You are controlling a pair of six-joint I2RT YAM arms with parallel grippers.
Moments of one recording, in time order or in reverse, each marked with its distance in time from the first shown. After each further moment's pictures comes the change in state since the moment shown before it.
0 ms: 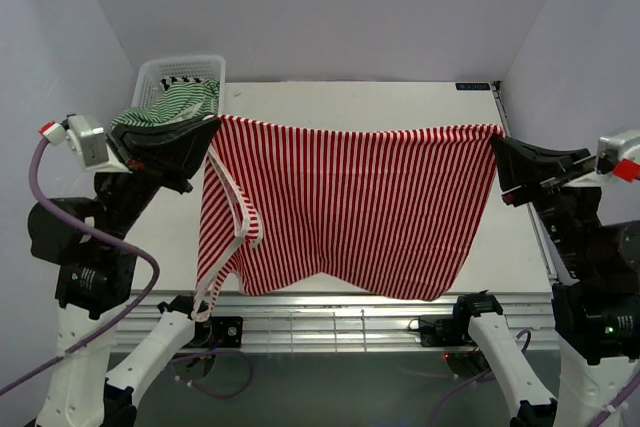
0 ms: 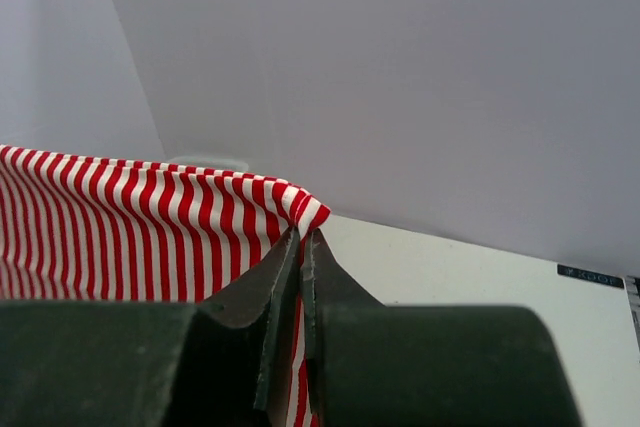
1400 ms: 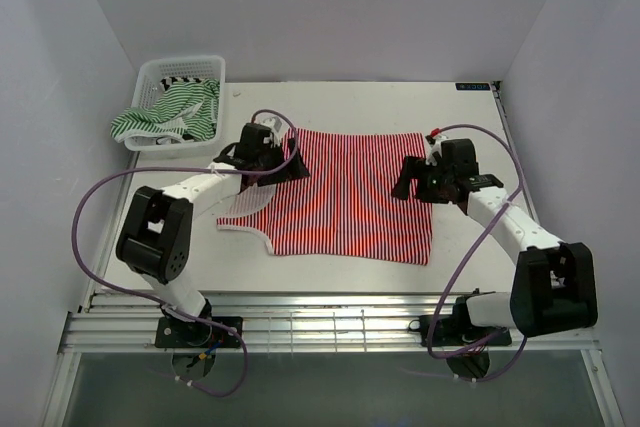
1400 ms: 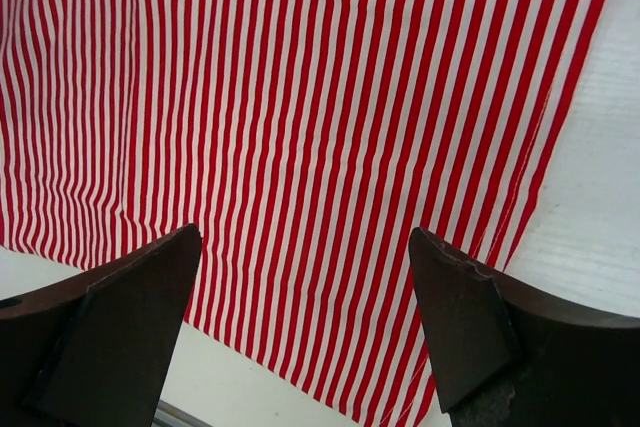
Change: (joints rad) left arm -0.086 0.984 -0.224 -0.084 -0.227 -0.076; right arm 0.089 0.746 -0.549 0.115 0.042 0.045
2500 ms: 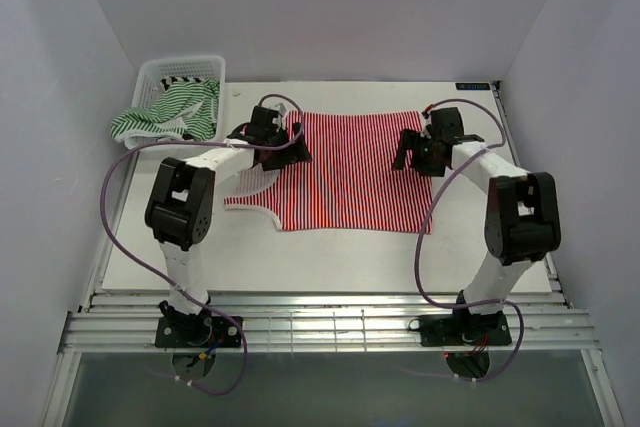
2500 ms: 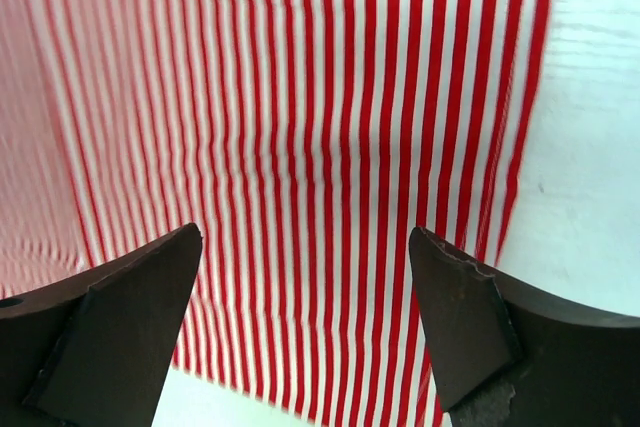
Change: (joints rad) left arm 0.031 0.328 0.282 -0.086 -0.013 -0.005; right arm -0.042 0.497 0.367 -0.020 0.064 0.011
